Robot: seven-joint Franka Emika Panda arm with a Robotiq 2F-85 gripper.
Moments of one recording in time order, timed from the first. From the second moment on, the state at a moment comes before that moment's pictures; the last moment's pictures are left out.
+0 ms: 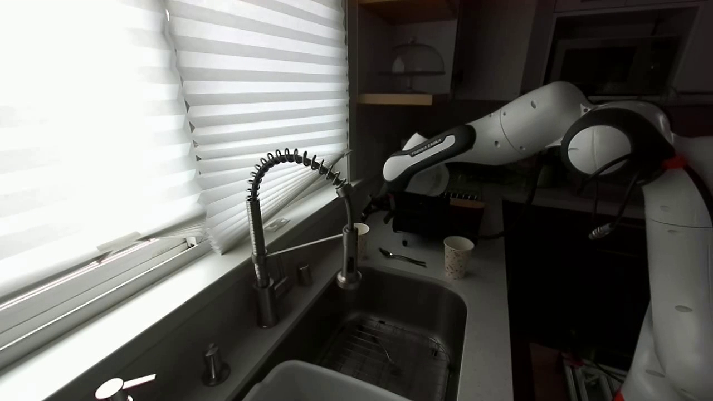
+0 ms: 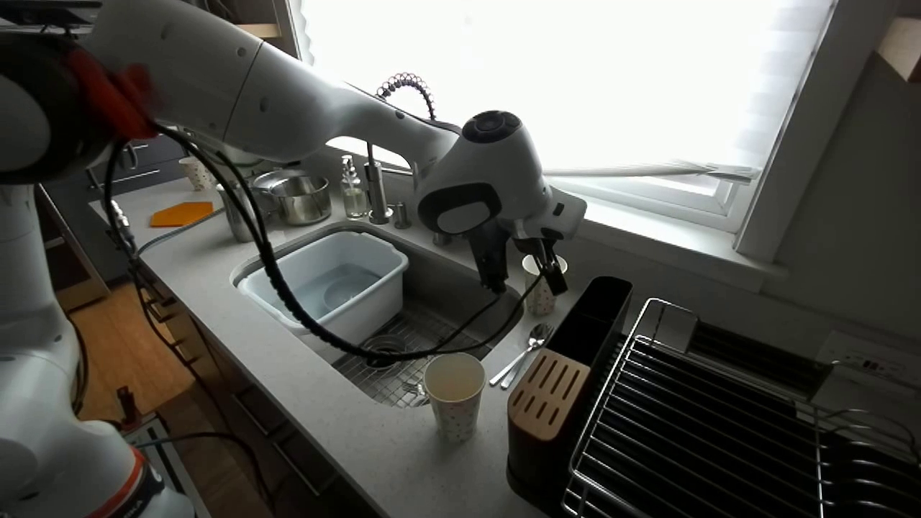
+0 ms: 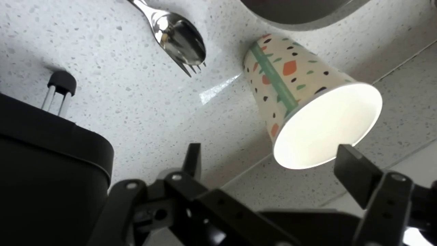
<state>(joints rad) -0.26 0.27 -0.19 -1.89 0.43 2.63 -0.06</state>
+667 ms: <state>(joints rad) -0.27 0.32 -0.17 -1.85 0.43 2.60 -0.05</state>
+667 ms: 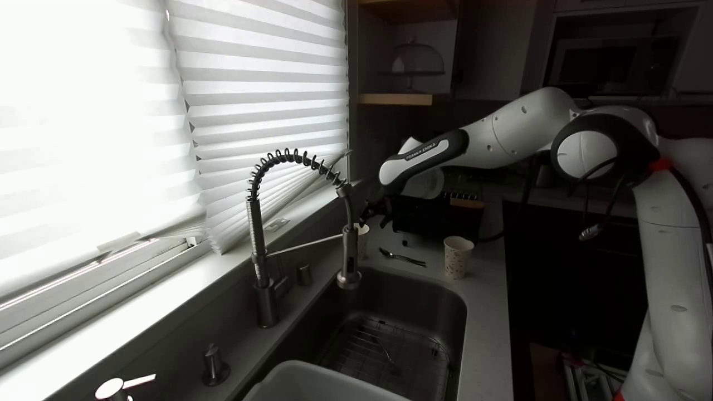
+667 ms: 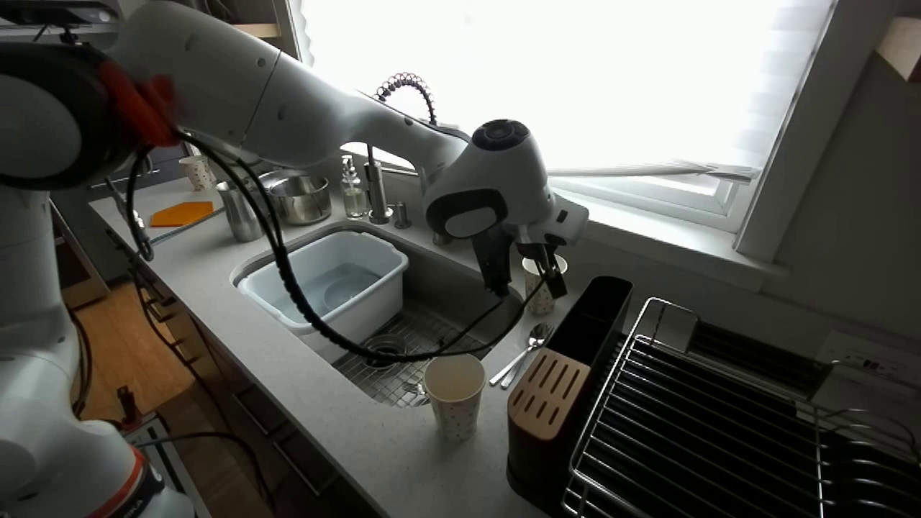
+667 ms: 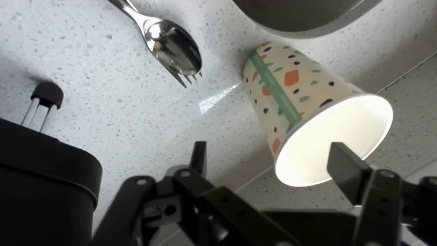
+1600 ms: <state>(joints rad) -0.27 0.35 -0.16 -1.83 0.42 2.58 -0.04</state>
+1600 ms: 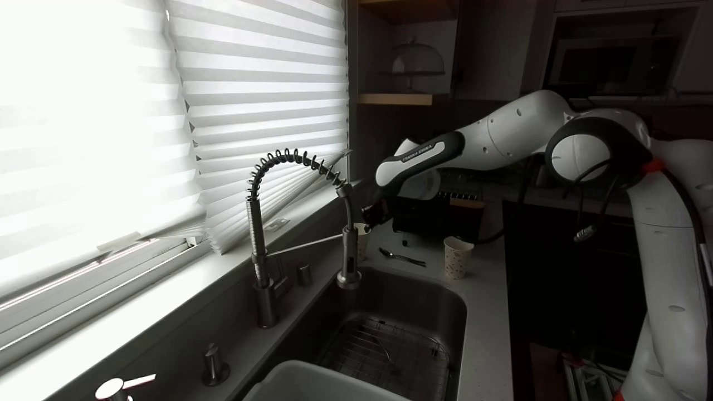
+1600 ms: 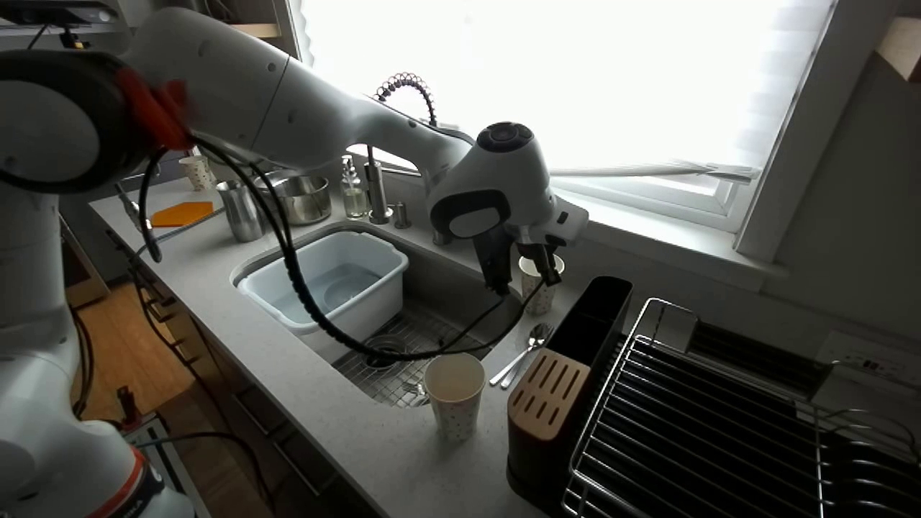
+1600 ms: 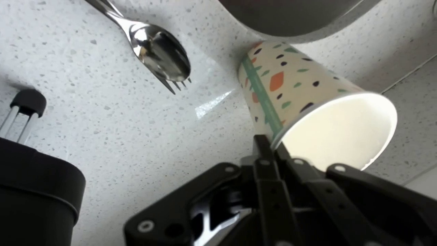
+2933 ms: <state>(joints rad) -0.22 -0.02 -0.11 -2.00 0.20 2.22 -0.15</state>
